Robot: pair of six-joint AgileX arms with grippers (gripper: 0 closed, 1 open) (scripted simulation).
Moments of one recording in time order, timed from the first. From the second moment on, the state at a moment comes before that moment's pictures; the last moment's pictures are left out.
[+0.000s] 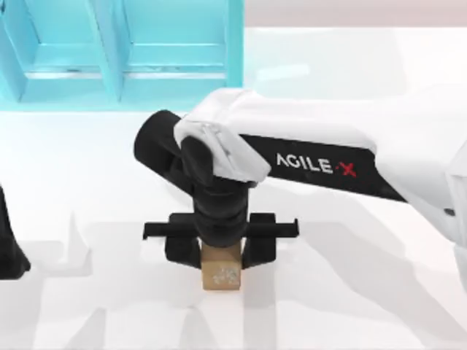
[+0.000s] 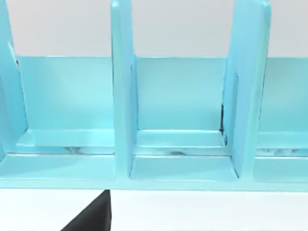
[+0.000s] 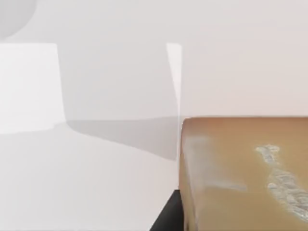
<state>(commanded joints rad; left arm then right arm) 0.00 0.00 0.00 0.00 0.00 0.00 0.90 2.29 1.78 -1.06 0.00 0.92</state>
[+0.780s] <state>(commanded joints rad) 0.00 0.00 0.00 0.00 0.00 0.00 0.90 2.27 1.86 -1.16 0.00 0.92</state>
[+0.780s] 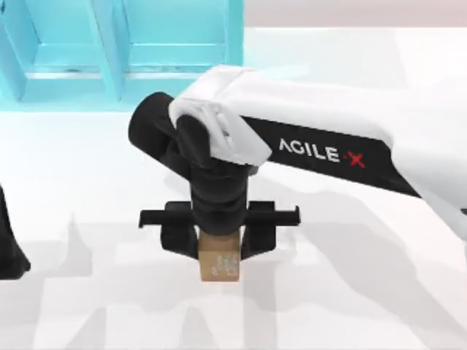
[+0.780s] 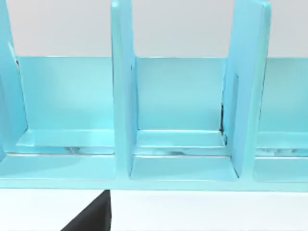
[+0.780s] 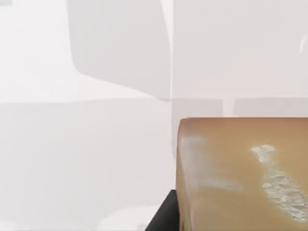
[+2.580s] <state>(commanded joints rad) 0.00 0.00 0.00 0.00 0.00 0.00 0.08 2.06 1.98 -1.49 0.00 0.10</state>
